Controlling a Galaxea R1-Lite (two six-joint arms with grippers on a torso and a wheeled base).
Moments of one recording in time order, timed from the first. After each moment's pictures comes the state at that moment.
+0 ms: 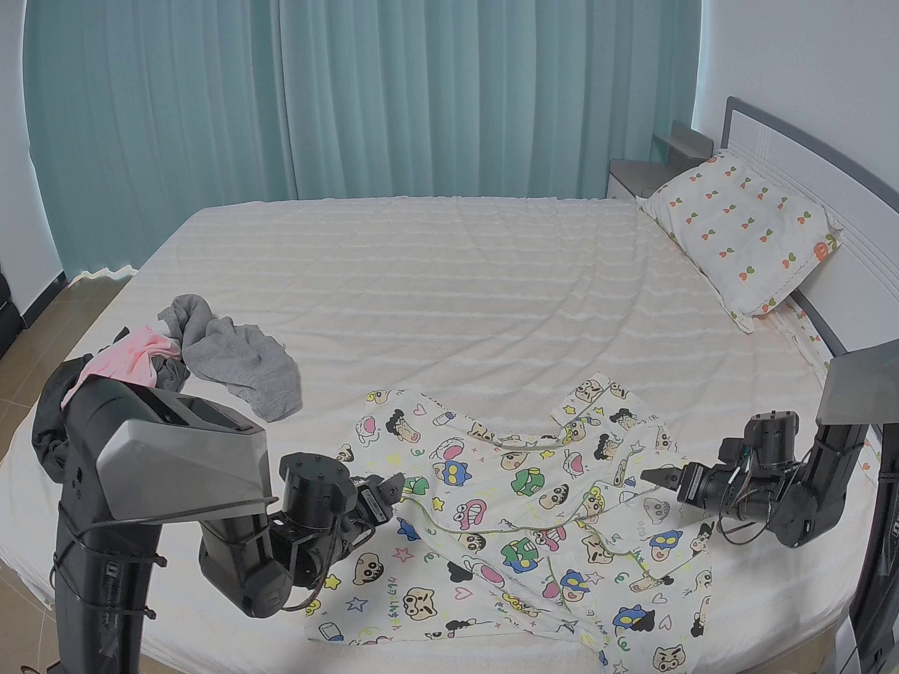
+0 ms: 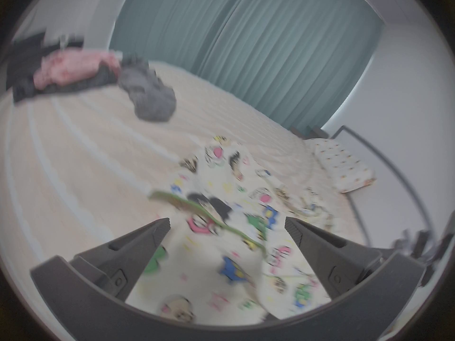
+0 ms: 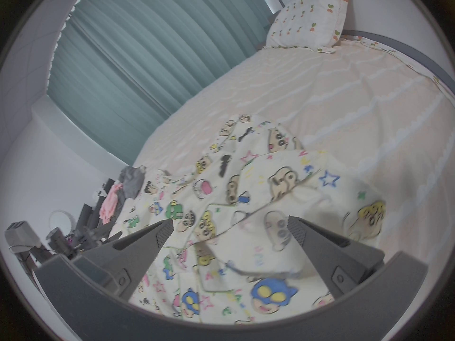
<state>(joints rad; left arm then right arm) -0.50 2.37 -0.54 -1.31 0.13 -0.86 0.04 2.27 -0.48 -1.10 0.30 0.45</state>
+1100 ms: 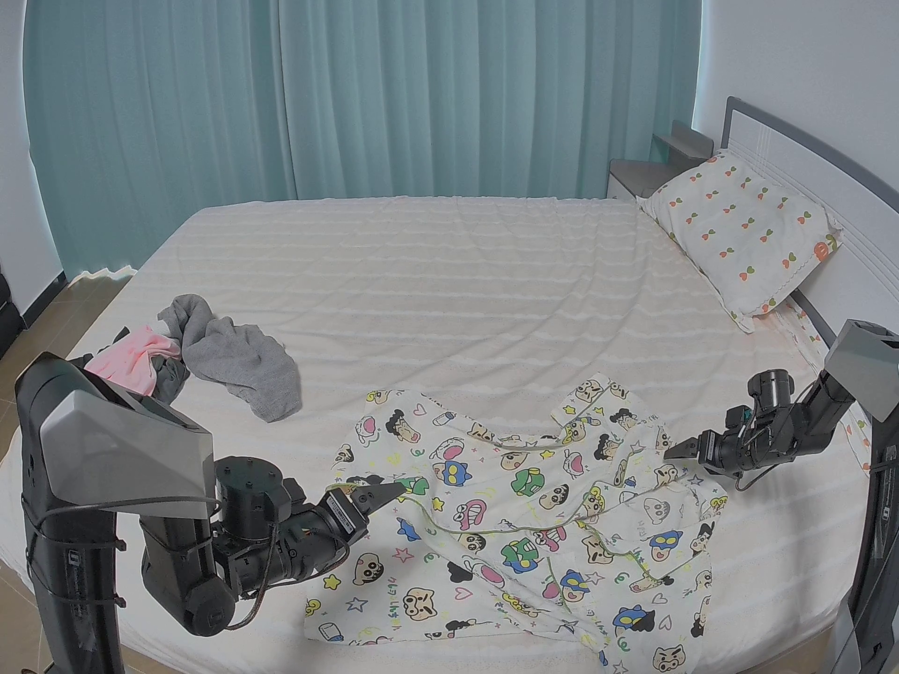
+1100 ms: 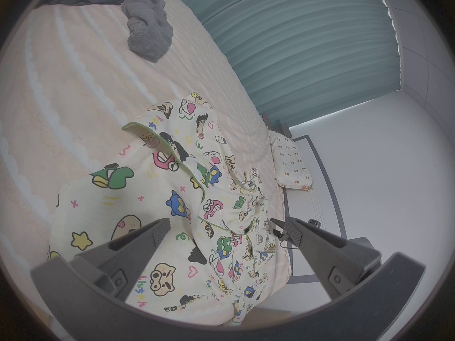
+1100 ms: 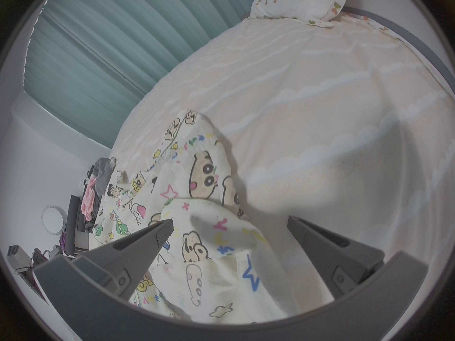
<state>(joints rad) -0.45 2.29 -0.30 -1.55 -0.21 -1.08 -0.15 2.46 -1.08 -0.41 0.45 0.20</state>
